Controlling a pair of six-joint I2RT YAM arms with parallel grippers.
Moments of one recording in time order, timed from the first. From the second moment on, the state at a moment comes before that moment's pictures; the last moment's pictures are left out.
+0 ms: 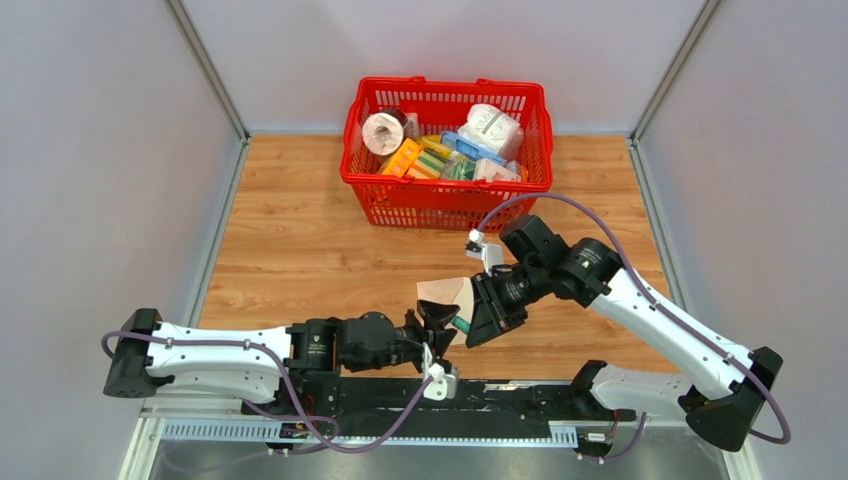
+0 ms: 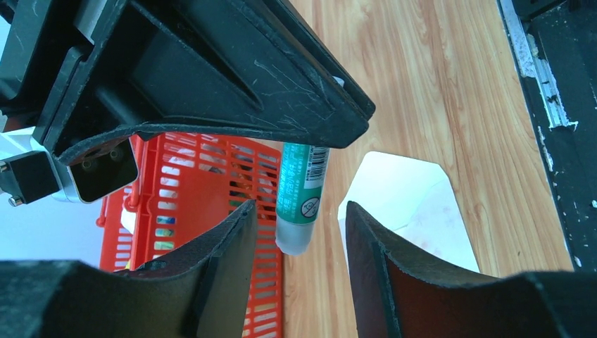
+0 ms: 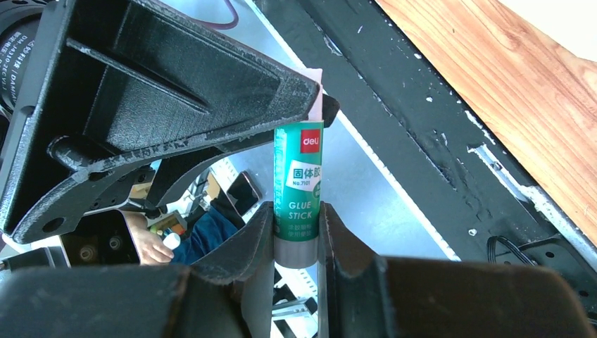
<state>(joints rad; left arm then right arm) -1.49 0.96 0.65 0.02 -0.19 0.89 0.82 1.11 1.16 -1.06 -0.66 0.52</state>
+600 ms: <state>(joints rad) -1.47 0.96 0.65 0.03 -0.17 0.86 0.82 1.13 1.16 -1.05 -0.70 0.52</state>
